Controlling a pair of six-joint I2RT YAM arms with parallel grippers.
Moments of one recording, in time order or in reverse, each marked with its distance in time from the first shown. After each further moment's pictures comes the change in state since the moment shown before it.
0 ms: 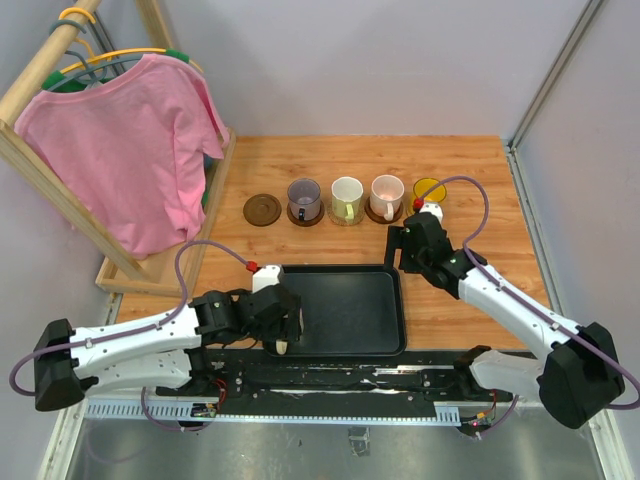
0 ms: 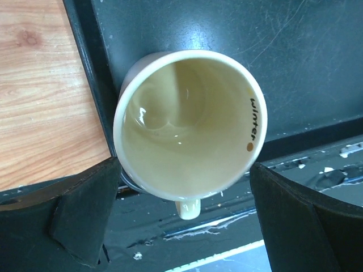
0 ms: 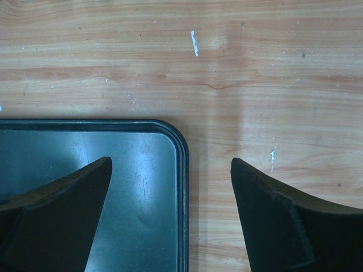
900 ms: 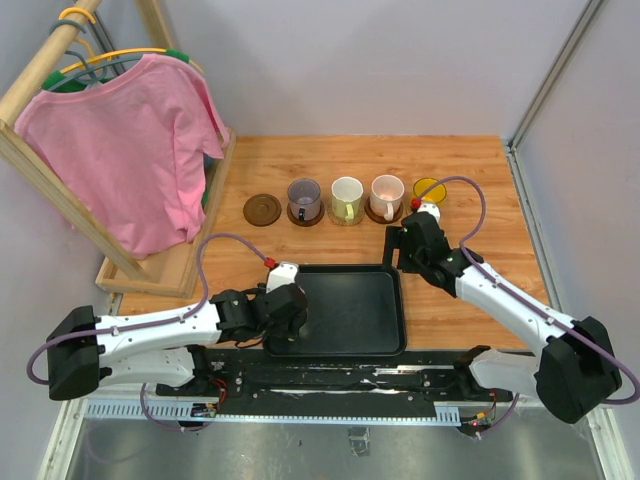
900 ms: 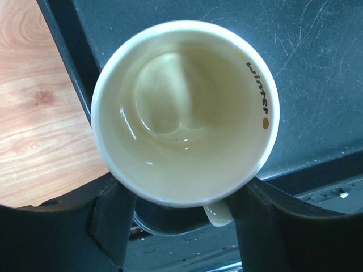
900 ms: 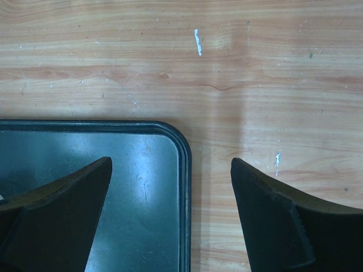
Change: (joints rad) left arm -0.001 0.146 -0.026 0.156 -0.087 0.193; right arm 0.000 0.029 -0.001 0.021 -0.009 0.000
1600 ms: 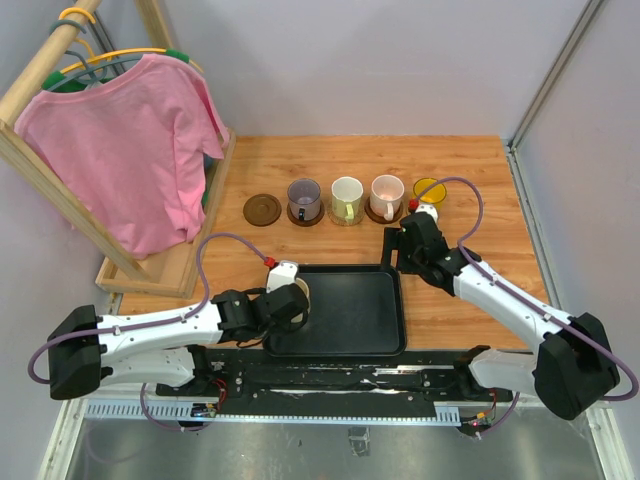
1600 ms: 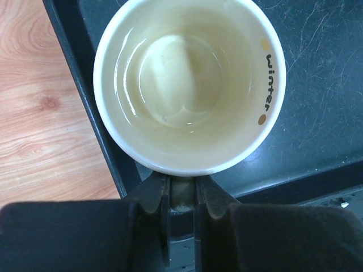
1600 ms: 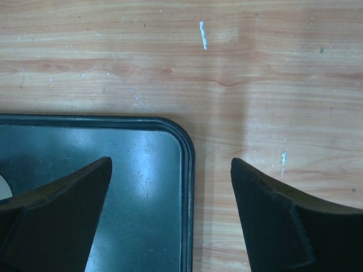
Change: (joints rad) left arm -0.003 0.009 -0.001 0.016 -0.032 -0.002; right arm 0.000 0.020 0.000 0.000 -0.022 0.000
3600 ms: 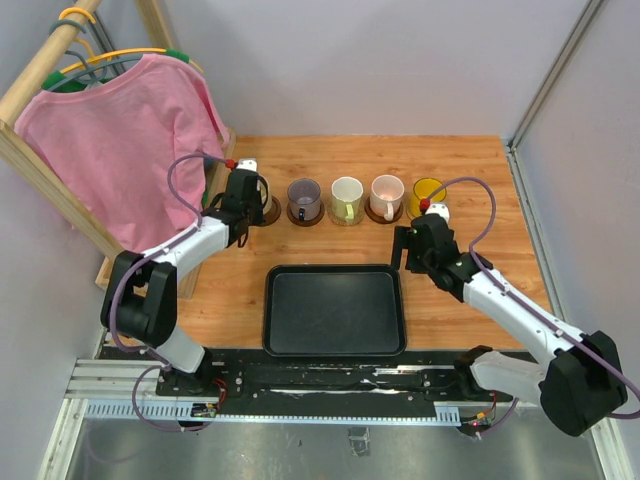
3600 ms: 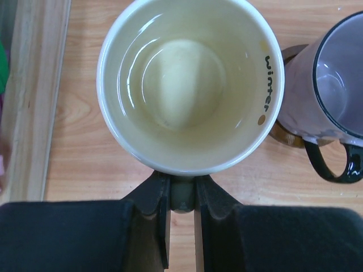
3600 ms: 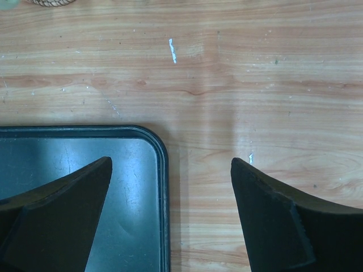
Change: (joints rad) left arm 0.834 0.465 0.368 0.486 0.157 0.570; right arm -0.040 -0.090 -0.035 -0.001 0.050 -0.055
